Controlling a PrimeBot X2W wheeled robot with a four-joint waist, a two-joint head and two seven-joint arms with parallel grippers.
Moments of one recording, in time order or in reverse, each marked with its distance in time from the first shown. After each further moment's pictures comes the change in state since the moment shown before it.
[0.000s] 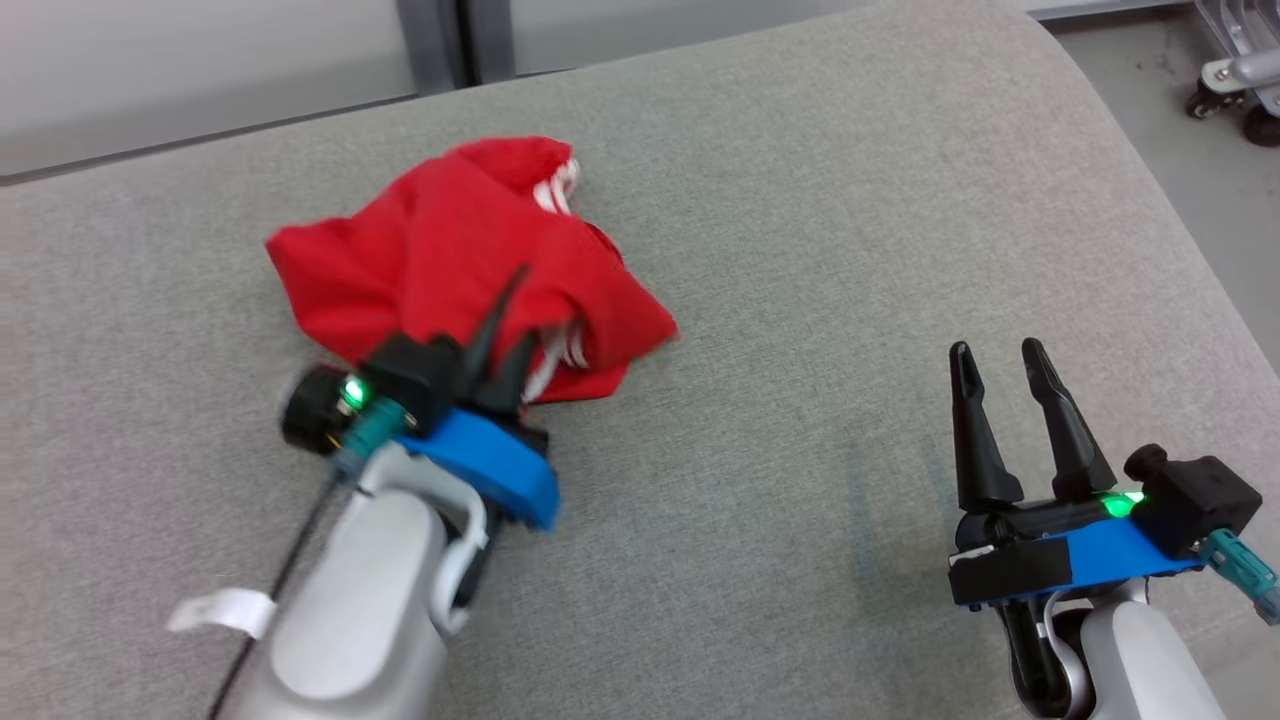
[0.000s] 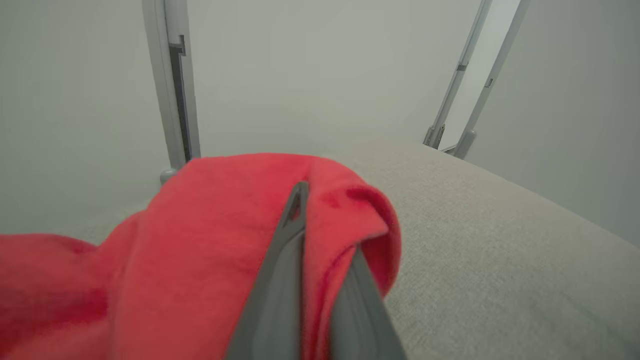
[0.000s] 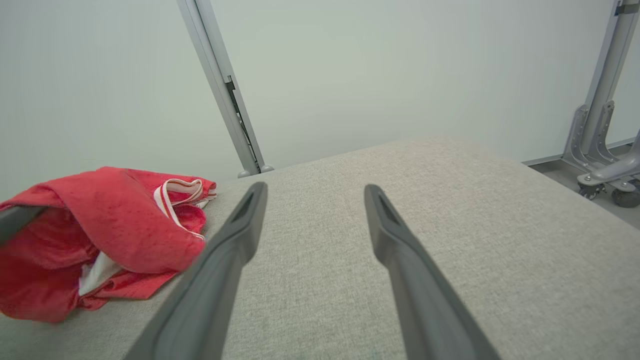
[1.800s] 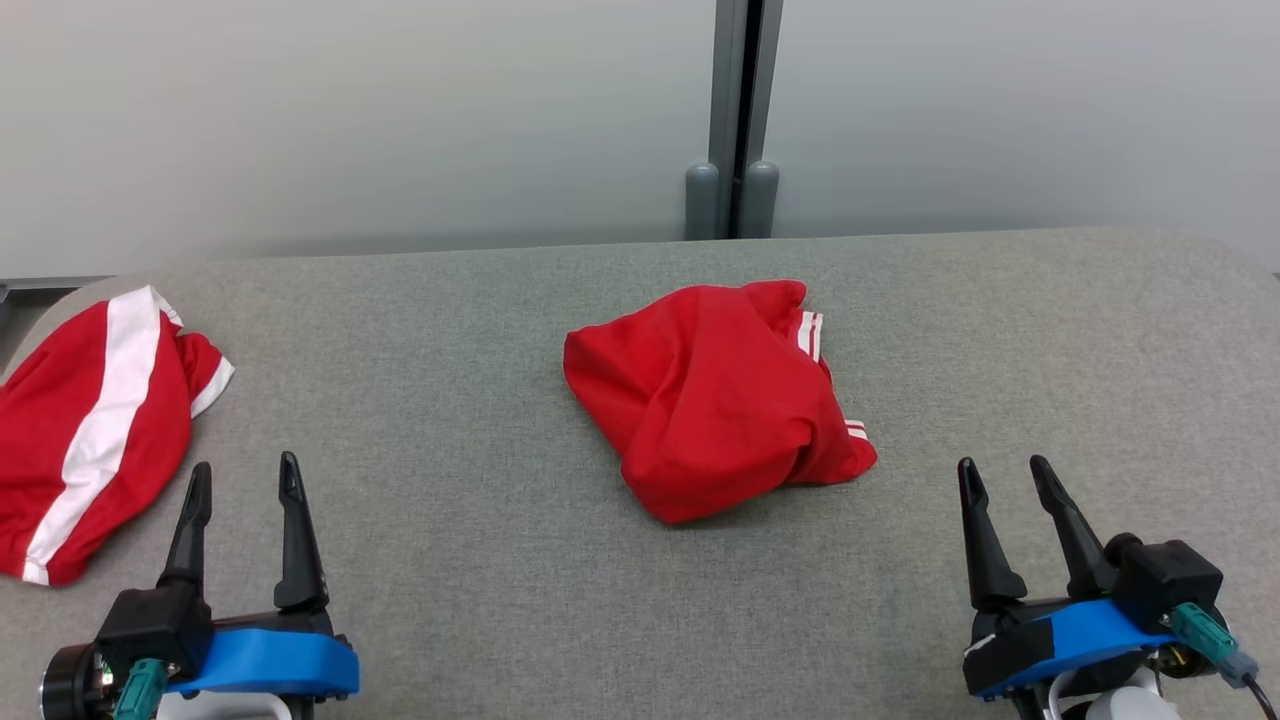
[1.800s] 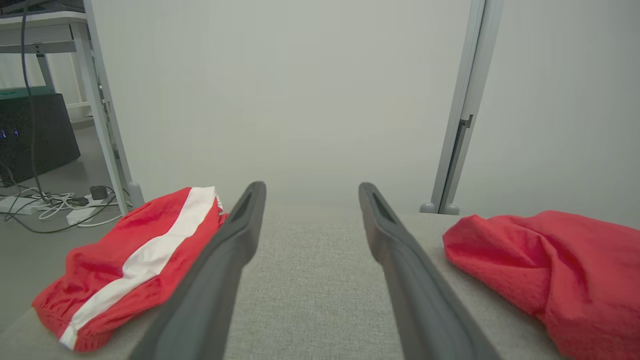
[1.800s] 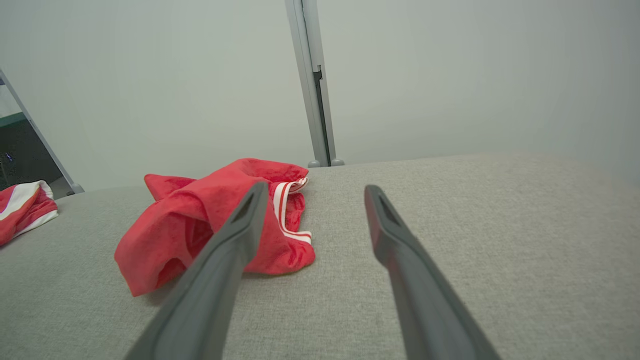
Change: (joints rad) left arm 0.492 0.013 0.414 -0.257 0.115 0.114 -0.083; right arm 0.105 0.000 -0.060 0.124 -0.118 0.000 0.000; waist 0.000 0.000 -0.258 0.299
